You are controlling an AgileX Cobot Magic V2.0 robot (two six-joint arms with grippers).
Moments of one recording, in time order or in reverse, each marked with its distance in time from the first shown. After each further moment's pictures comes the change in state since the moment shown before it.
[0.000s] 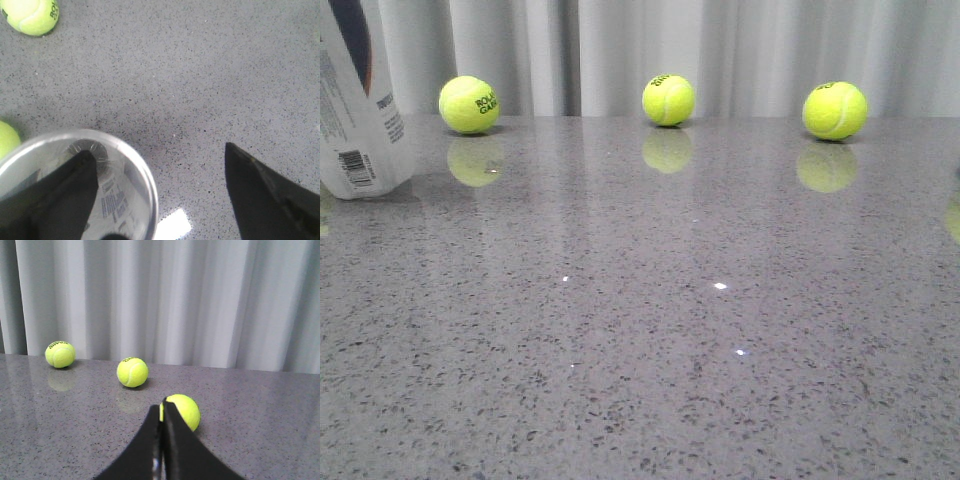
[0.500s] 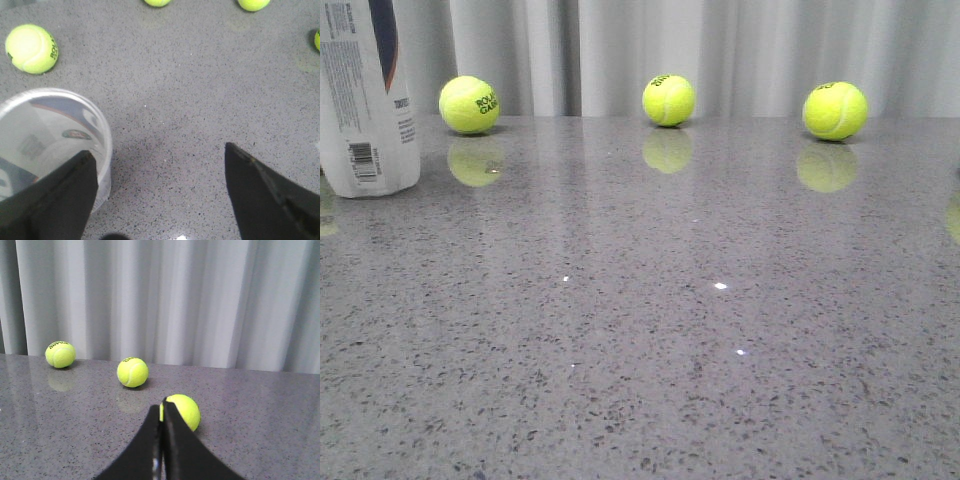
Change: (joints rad) left arm 0.000 -0.008 -0.083 -0.038 0.002 0.000; right arm 0.000 0.000 0.000 0.000 0.000 0.000
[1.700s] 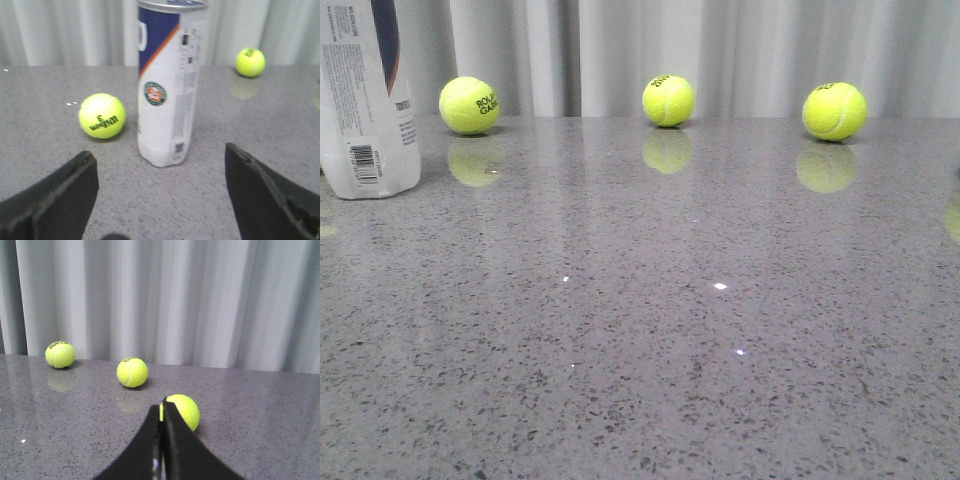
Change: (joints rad) left arm 0.000 -1.054 1.331 0.028 -0.976 0.001; right arm 0.000 0.000 0.000 0.000 0.000 0.000
